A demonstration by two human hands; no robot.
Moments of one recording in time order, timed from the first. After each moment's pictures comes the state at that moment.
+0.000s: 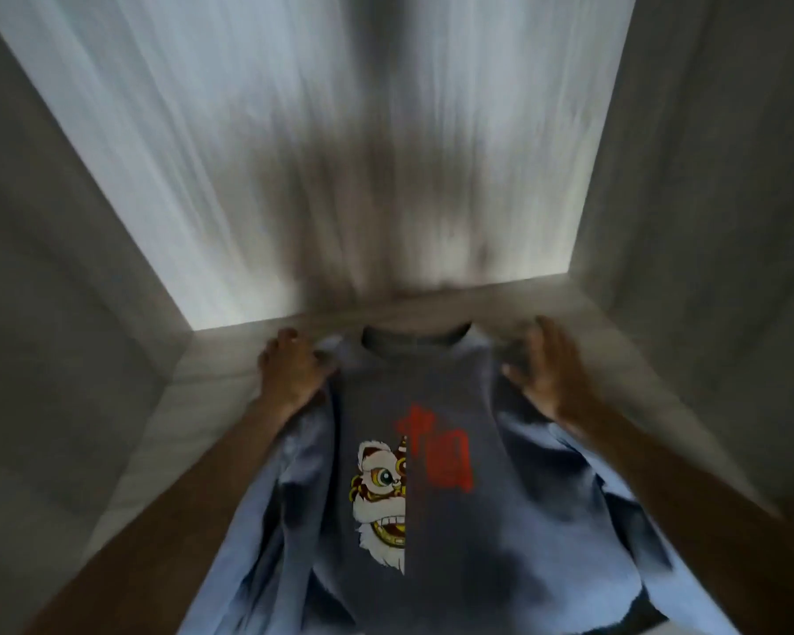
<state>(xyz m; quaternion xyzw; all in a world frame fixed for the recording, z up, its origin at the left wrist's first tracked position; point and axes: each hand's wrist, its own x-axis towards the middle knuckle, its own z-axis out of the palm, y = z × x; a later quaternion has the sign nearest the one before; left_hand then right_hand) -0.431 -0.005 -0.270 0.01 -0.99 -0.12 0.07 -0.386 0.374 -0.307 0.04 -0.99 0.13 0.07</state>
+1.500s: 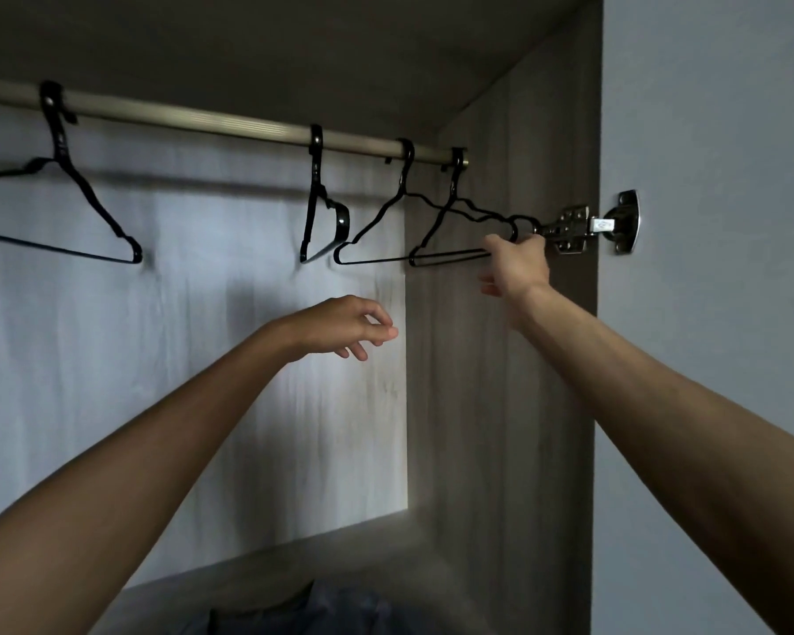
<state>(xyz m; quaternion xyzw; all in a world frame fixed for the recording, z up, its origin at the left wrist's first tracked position) -0.302 0.242 0.136 -0.39 -0.86 -0.32 0.04 -0.248 0.474 0.173 -0.11 -0.66 0.58 0.46</state>
